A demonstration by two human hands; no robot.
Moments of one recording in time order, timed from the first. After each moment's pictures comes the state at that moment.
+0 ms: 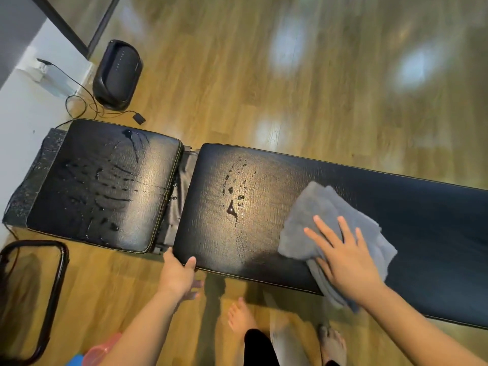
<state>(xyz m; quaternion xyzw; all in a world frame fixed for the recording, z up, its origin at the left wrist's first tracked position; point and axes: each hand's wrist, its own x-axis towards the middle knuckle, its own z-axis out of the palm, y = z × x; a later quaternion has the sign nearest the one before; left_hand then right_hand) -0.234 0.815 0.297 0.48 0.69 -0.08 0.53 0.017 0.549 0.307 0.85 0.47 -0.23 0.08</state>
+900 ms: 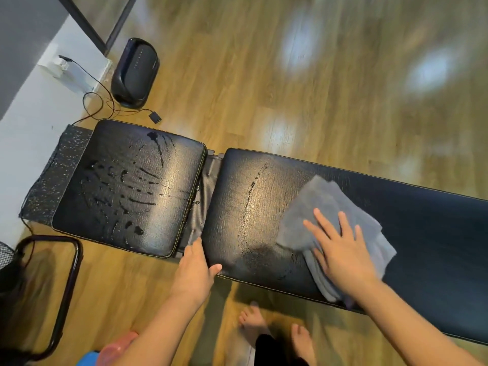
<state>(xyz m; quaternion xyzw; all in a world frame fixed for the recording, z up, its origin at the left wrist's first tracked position) -0.237 0.847 0.300 0.78 0.50 -0.18 0.32 0.003 0.628 0.309 0.86 0.45 -0.23 0.06</state>
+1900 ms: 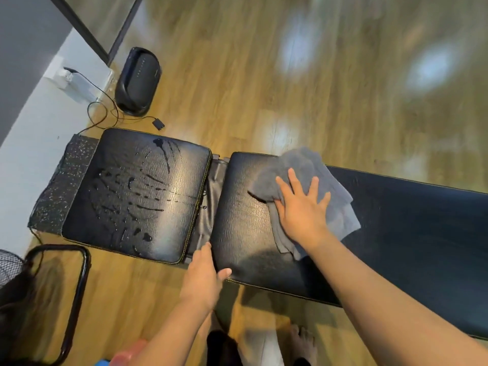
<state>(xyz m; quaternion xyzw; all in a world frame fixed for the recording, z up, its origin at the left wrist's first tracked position) -0.237 0.850 0.307 0.79 0.49 -0.19 0.32 0.000 0.764 0.306 0.91 0.35 -0.22 -0.03</state>
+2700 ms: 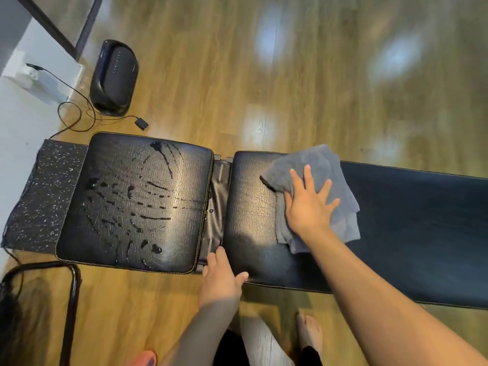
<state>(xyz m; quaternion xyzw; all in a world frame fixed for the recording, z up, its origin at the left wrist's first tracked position) -0.239 0.860 0.306 0.79 0.47 -0.21 0.35 -0.020 0.789 0.302 0.95 0.19 -0.23 -0.06</state>
